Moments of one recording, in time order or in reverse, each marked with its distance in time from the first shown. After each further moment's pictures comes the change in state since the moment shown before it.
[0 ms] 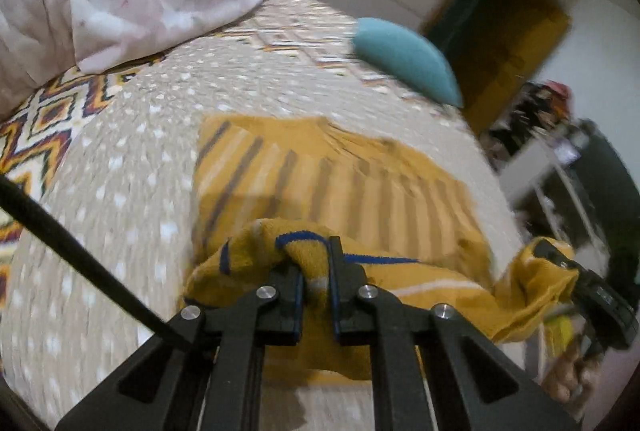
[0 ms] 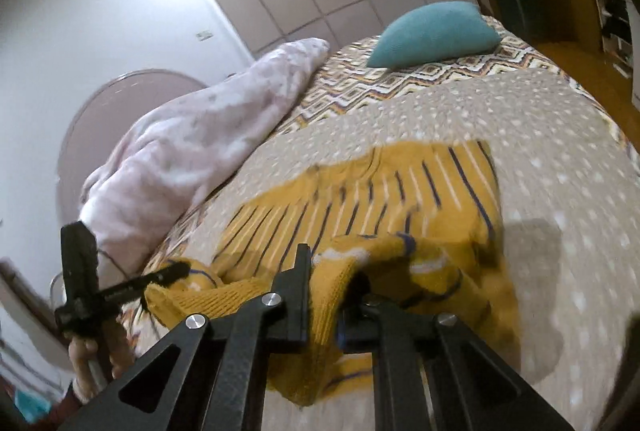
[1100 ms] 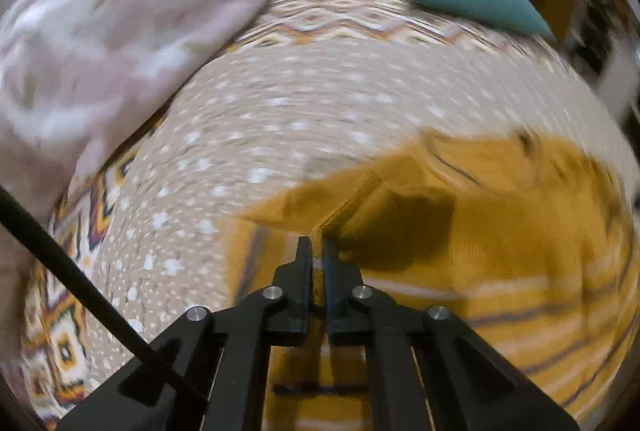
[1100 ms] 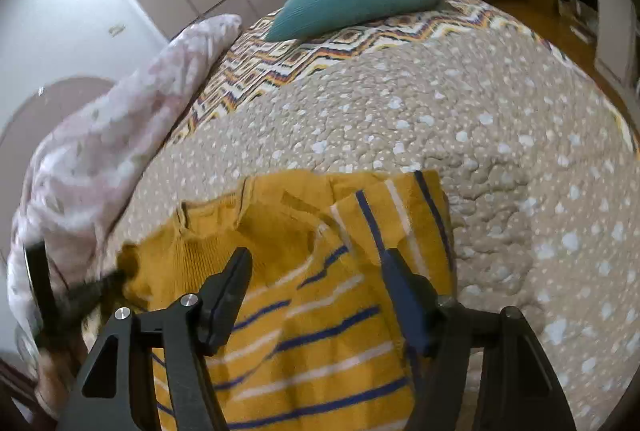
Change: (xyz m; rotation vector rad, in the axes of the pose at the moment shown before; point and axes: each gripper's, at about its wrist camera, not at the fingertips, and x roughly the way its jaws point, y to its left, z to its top) left arm 0.125 0.013 0.091 0.223 0.093 0.373; right arm 0.107 -0.097 0.064 0.048 0.109 -0.194
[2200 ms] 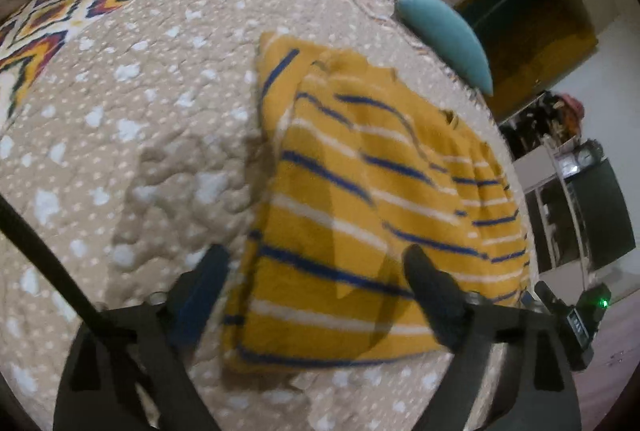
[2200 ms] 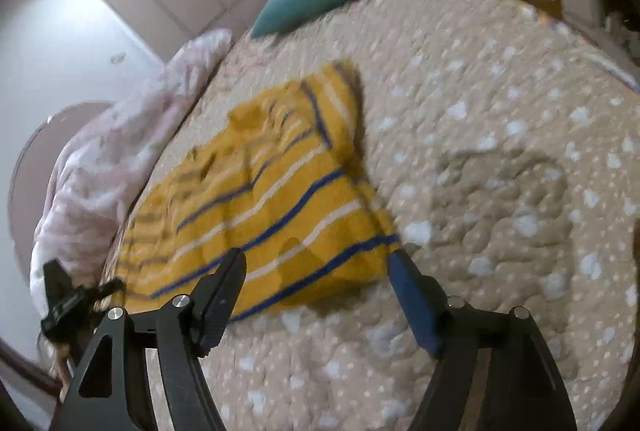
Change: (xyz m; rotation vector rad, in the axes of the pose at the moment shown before) left arm -0.037 0.055 -0.135 -0.316 0.047 -0.475; right arm -0.089 -0.044 -0.147 0.195 -0.129 0.072
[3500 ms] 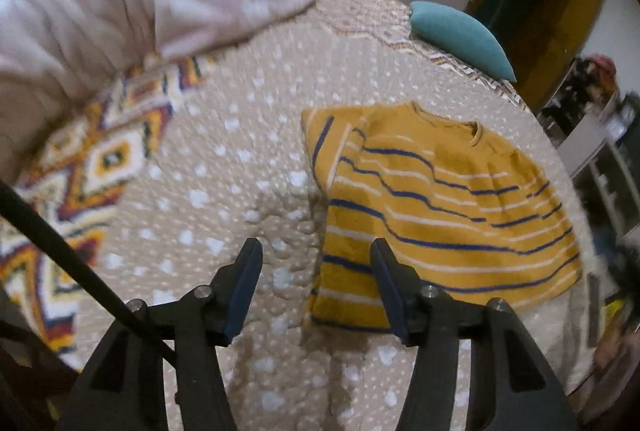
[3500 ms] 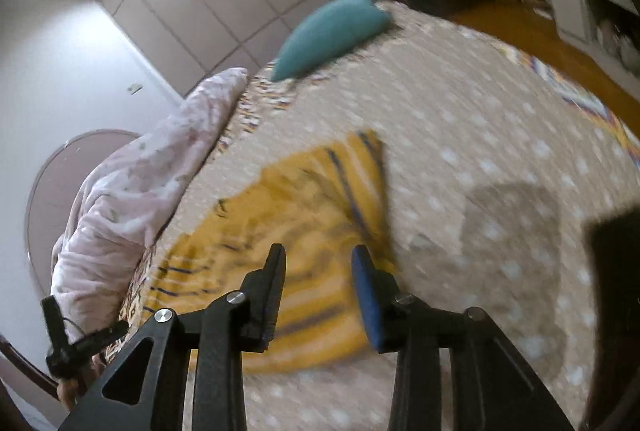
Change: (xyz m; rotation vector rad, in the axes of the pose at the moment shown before) left arm -0.110 -0.030 -0.044 0.202 -0.136 0.308; right arm -0.037 0.045 0.017 -0.028 -0.048 0.060
